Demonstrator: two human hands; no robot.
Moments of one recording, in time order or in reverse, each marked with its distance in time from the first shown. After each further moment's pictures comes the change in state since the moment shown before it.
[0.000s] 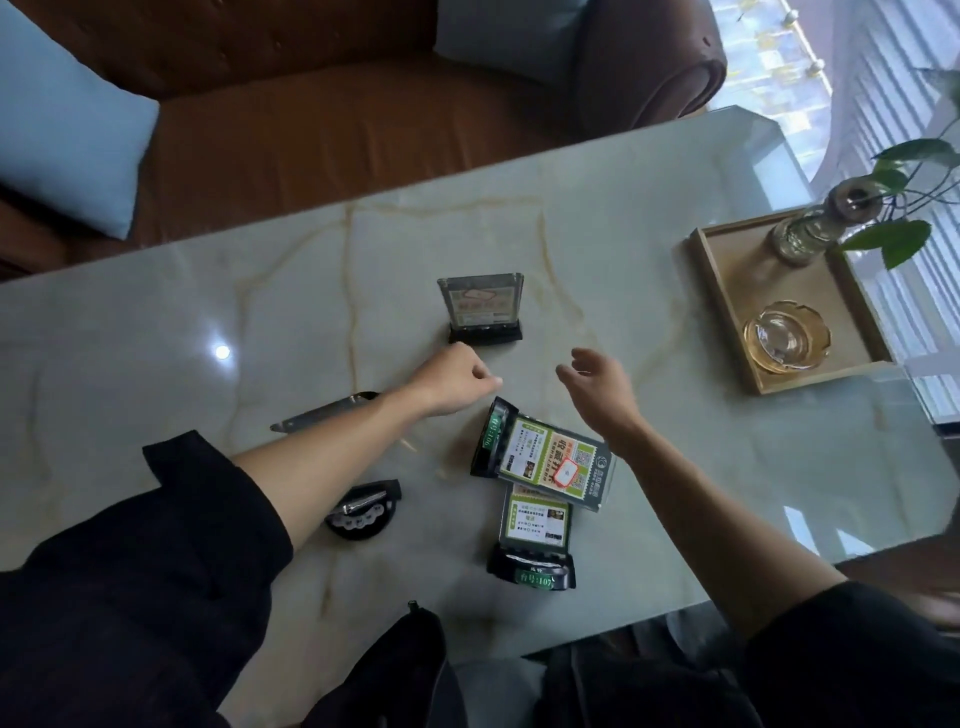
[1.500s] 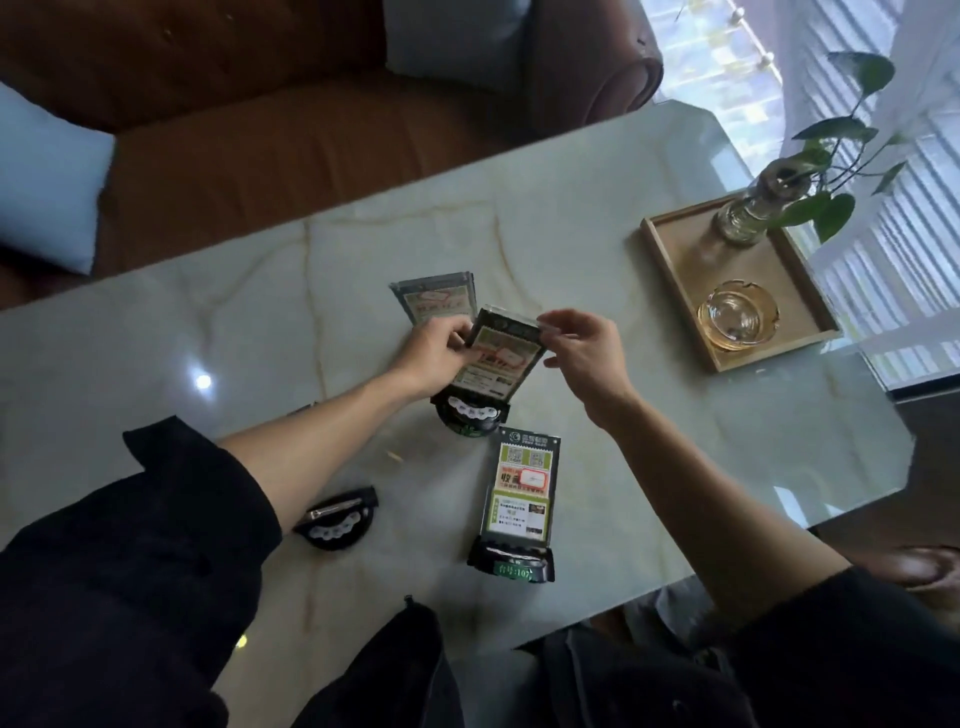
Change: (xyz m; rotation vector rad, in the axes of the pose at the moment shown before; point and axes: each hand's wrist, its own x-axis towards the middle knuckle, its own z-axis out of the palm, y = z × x) left_hand 0.003 0.032 -0.006 -0.168 0.207 0.142; right_hand -0.013 -0.028 -0.036 0.388 0.102 -0.124
